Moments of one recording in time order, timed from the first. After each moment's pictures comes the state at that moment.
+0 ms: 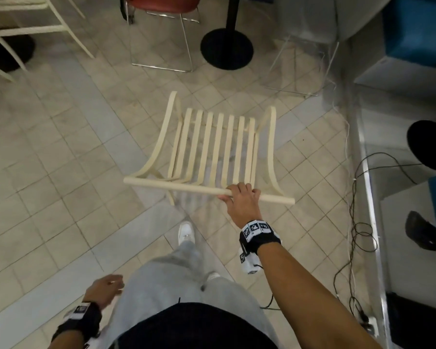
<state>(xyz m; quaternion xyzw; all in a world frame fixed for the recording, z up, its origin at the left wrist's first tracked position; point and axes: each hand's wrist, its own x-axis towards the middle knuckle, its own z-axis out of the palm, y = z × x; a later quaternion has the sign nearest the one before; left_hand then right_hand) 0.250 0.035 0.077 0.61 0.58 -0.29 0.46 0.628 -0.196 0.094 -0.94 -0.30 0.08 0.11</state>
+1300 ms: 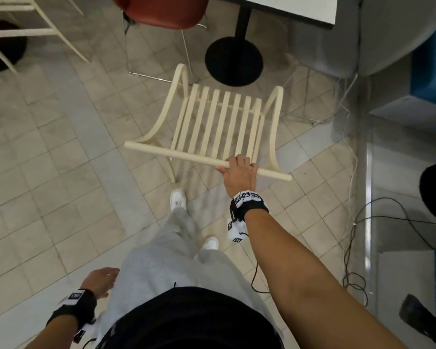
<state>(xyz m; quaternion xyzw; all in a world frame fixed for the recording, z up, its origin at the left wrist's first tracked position) 0.533 0.107 0.079 0.60 0.60 -0.33 0.42 0.968 -0.052 0.094 -0.95 -0.31 0.05 0.07</state>
